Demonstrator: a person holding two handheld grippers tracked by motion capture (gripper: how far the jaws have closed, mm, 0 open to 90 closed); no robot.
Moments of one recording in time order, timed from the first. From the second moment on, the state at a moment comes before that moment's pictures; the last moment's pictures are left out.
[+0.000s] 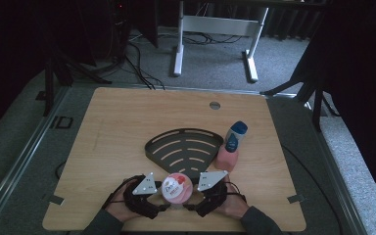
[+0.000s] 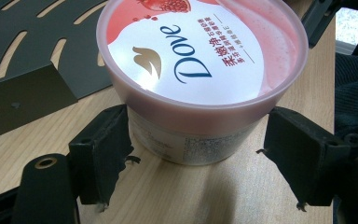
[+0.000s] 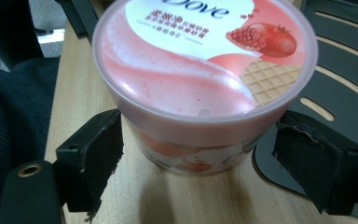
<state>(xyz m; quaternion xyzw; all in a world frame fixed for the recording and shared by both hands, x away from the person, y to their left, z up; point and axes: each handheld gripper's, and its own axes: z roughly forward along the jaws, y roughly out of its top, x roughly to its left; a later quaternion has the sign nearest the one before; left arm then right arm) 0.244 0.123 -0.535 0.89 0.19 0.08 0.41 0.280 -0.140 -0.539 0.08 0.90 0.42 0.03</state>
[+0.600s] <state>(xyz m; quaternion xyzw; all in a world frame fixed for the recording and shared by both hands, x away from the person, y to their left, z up) 0.243 0.117 -0.529 0.90 0.19 0.09 0.39 0.277 -0.144 -0.535 0.08 0.90 0.42 0.05</state>
